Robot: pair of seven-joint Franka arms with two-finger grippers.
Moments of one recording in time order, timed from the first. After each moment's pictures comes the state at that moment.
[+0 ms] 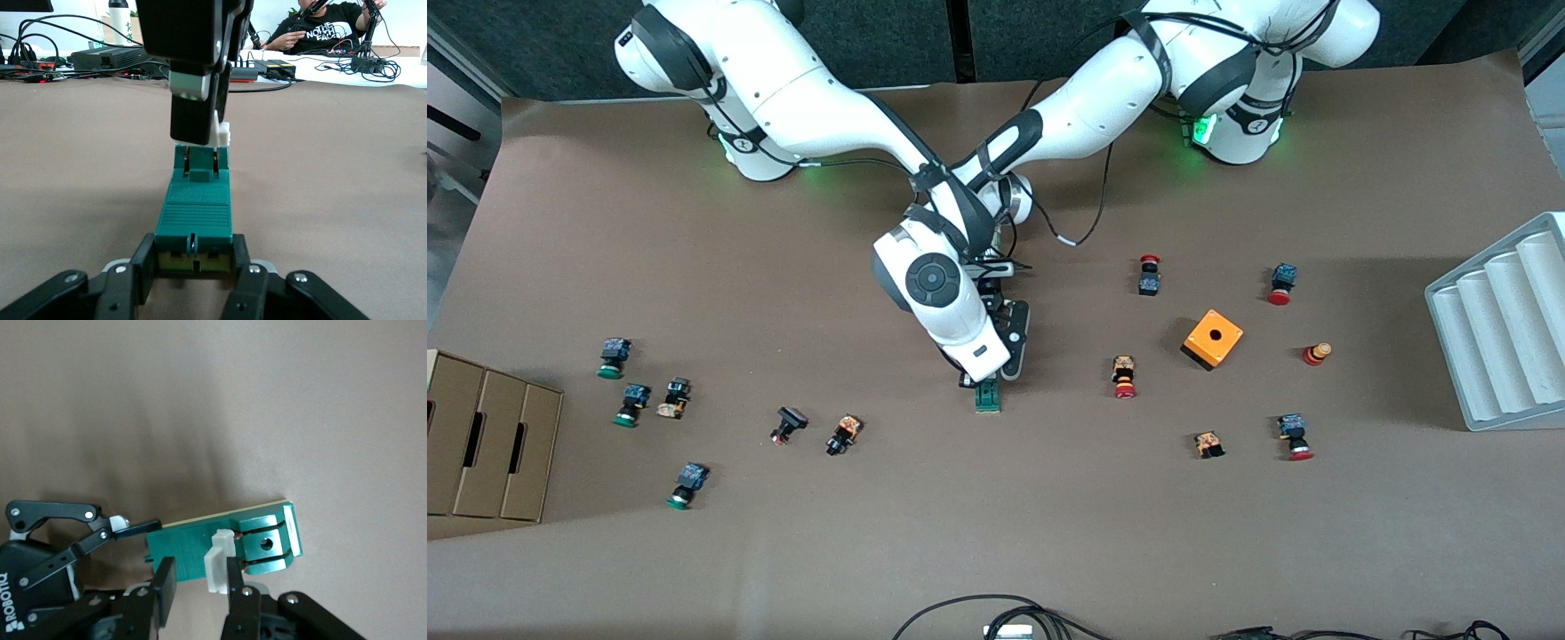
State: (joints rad) left arm -0.83 0.99 -0.35 -1.65 1.93 1.89 -2.53; right arm 0.73 0.71 -0.04 -1.54 0.15 2.32 -0.75
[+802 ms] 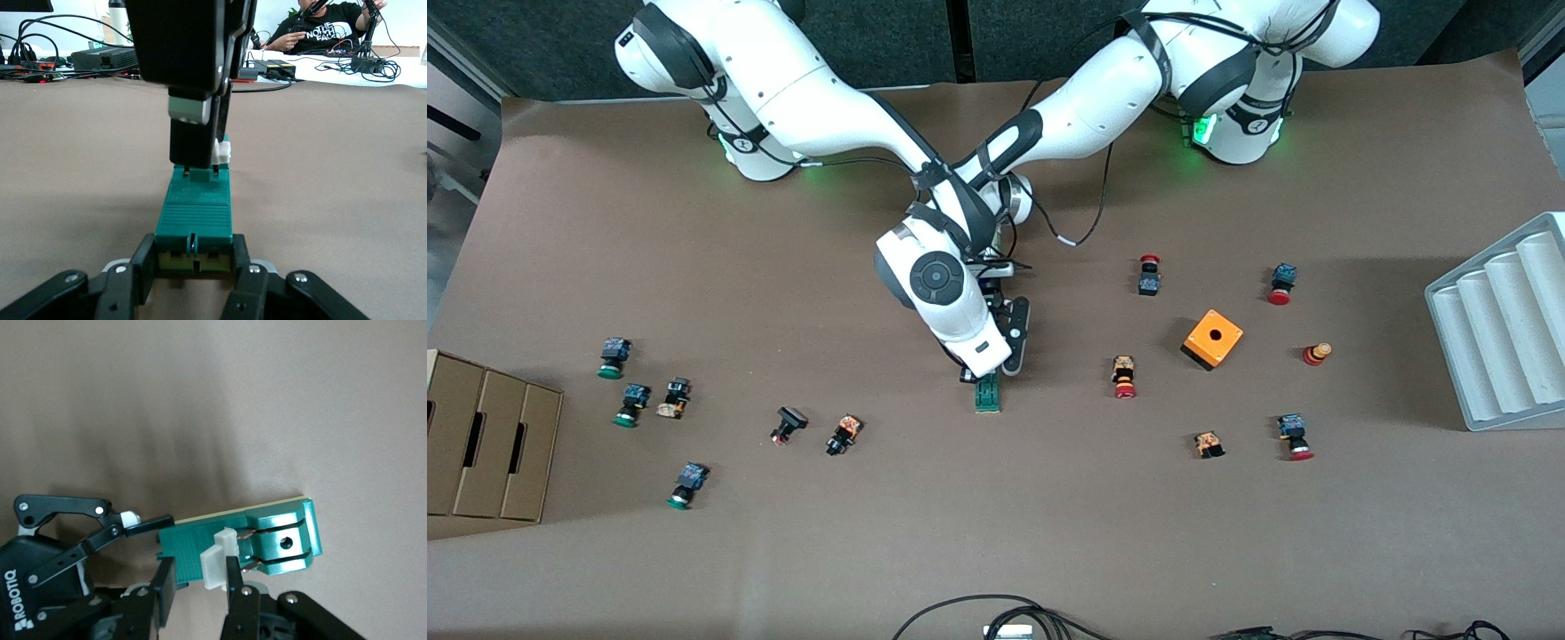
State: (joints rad) left arm -0.83 0.99 -0.35 -1.65 1.93 1.89 -2.53; right arm 0.74 0.70 -0.04 -1.56 0.15 2.32 -0.75
